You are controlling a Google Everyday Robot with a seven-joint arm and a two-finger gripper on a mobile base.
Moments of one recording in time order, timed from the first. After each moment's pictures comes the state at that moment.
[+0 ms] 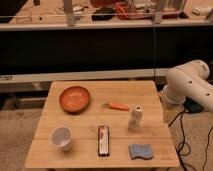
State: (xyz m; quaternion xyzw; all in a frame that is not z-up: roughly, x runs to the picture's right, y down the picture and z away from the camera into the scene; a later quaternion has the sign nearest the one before) arm 0.284 0.107 0.684 -0.28 0.02 0.02 0.96
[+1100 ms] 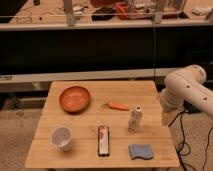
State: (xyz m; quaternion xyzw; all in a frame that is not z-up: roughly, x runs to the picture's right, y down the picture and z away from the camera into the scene) arm 0.280 0.122 0.697 -0.28 0.01 0.01 0.96
